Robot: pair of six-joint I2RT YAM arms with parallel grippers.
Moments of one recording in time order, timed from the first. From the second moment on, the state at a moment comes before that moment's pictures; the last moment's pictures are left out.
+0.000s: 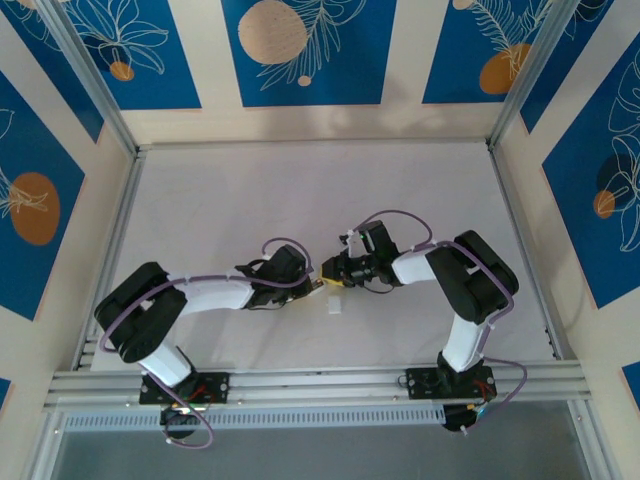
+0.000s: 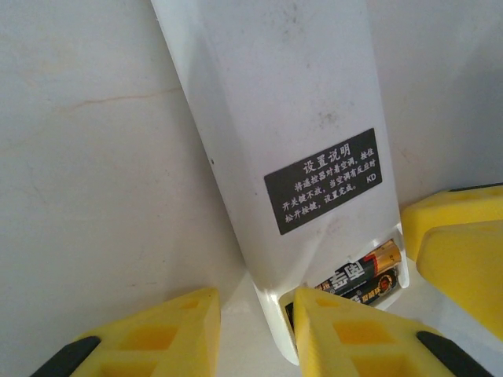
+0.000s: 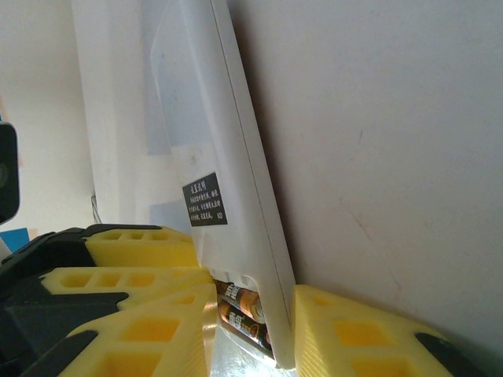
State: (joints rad) left arm -0.83 1.60 0.73 -0.11 -0.02 -1.08; right arm 0.52 1.79 0.69 0.27 -0.74 0.78
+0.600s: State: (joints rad) left arm -0.83 1.60 0.73 -0.11 -0.02 -1.08; right arm 0.54 1.79 0.74 0.13 -0.68 0.68
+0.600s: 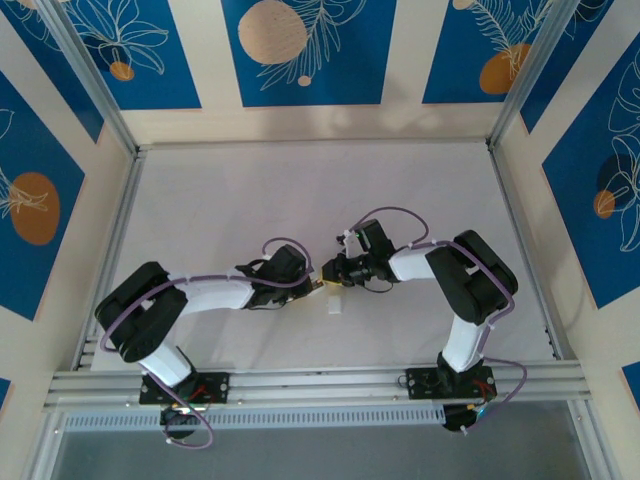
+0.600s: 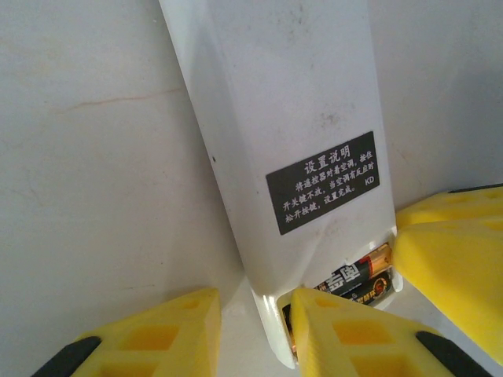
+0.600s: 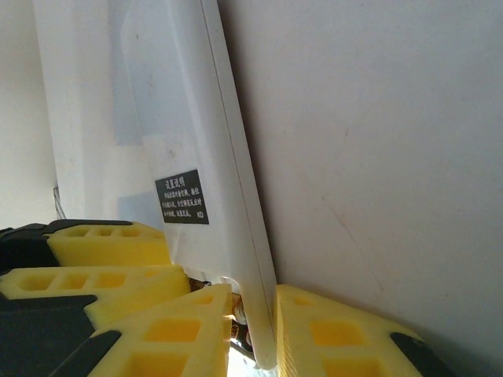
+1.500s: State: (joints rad) left arm -0.83 1.60 0.73 -0.10 -0.01 -1.08; right arm 0.58 1.77 0.81 -0.03 -0.59 0.62
